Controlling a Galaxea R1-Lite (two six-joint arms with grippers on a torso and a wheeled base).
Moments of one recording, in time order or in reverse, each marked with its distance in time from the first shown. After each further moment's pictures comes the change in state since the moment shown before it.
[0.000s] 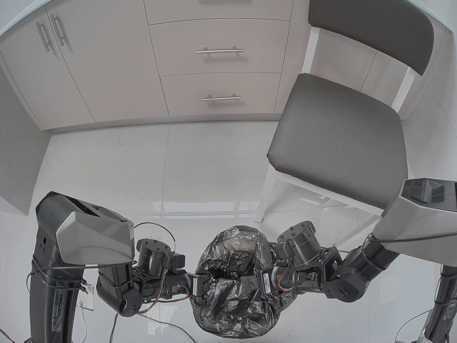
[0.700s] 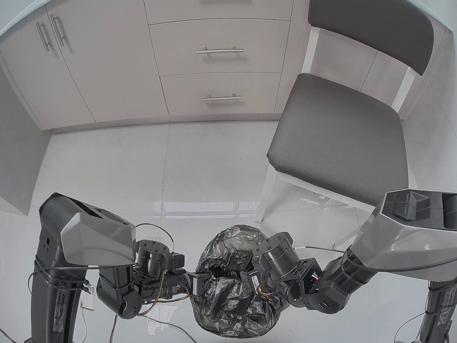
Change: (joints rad) left arm 0.000 0.019 0.018 -0.081 0.001 -0.002; right arm 0.095 0.060 -0.070 -0.004 -0.362 -0.124
